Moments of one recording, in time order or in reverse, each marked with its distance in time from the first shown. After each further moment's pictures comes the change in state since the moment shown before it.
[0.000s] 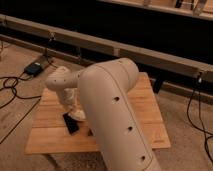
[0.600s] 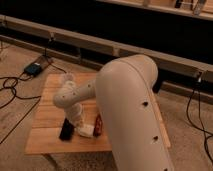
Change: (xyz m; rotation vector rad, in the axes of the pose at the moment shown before) arm 0.084 -0.044 0.022 0.034 0.028 0.117
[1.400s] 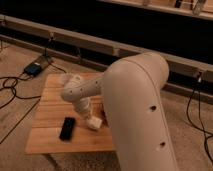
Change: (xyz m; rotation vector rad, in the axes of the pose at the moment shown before) arm -0.054 -0.044 -0.028 0.033 -0.108 0.045
